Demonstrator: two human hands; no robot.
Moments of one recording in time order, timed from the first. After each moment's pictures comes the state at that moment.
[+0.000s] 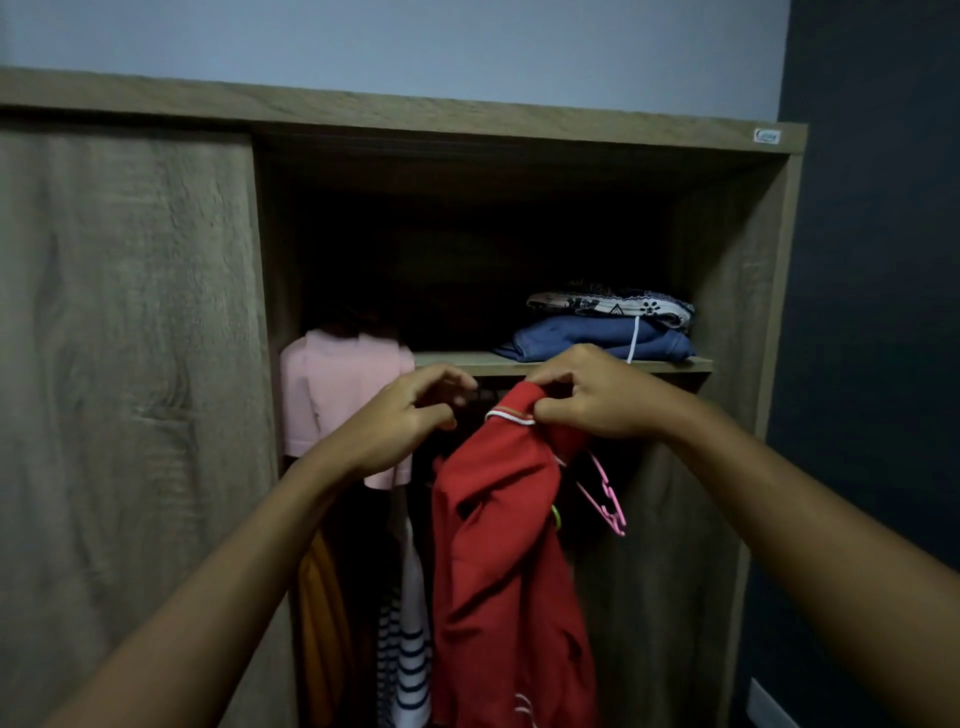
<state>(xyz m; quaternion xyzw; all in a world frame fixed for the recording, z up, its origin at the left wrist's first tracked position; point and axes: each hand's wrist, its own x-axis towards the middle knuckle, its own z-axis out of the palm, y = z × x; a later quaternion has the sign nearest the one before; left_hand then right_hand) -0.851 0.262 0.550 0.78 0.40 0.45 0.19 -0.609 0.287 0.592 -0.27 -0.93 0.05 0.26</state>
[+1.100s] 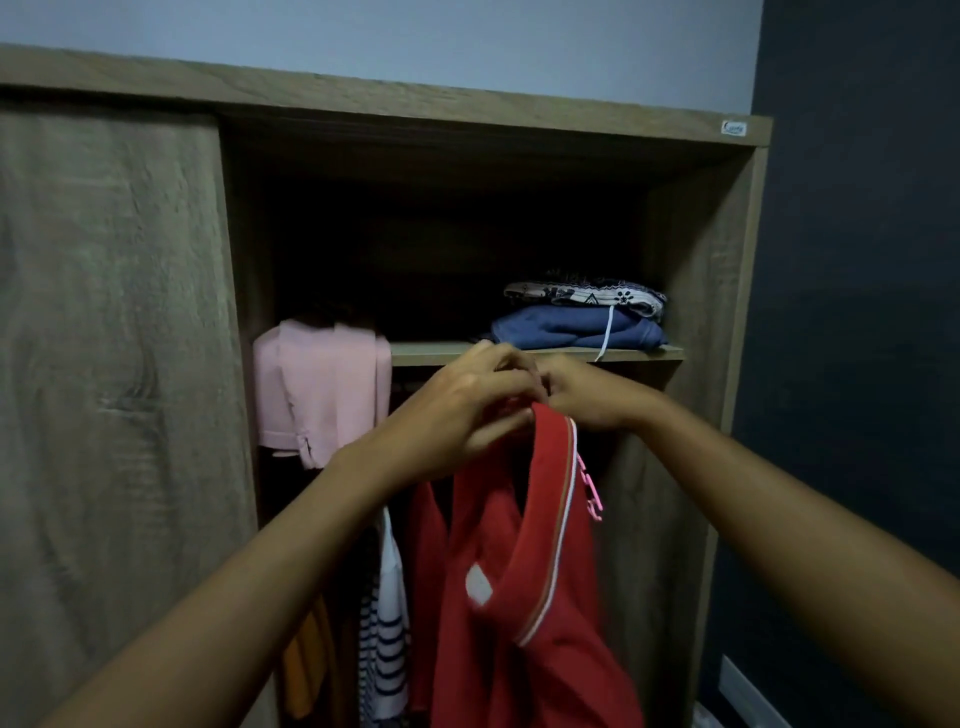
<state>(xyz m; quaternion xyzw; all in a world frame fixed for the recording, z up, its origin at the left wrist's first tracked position) -0.788 0.247 0.557 0.88 0.23 0.36 -0.19 -0.596 0.311 0.573 -0.24 -0.92 0.15 0.27</state>
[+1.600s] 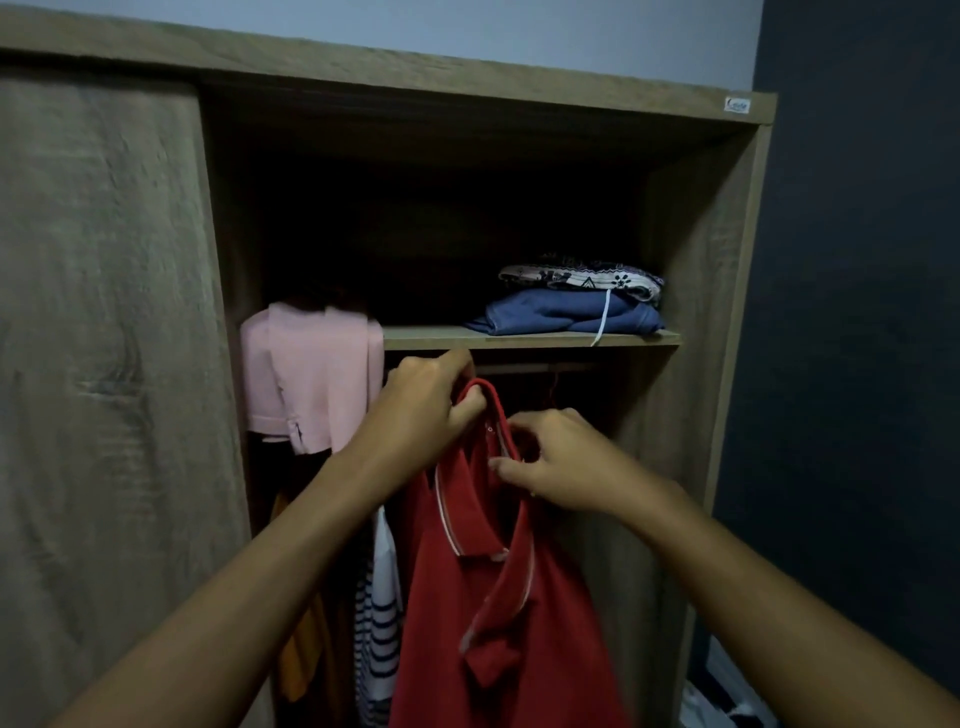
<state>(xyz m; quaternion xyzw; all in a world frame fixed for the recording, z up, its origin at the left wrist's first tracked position) -0.800 0.257 0.532 0.77 0.45 0.43 -0.16 -0.607 0.276 0.502 -0.42 -0.86 0.06 0.29</state>
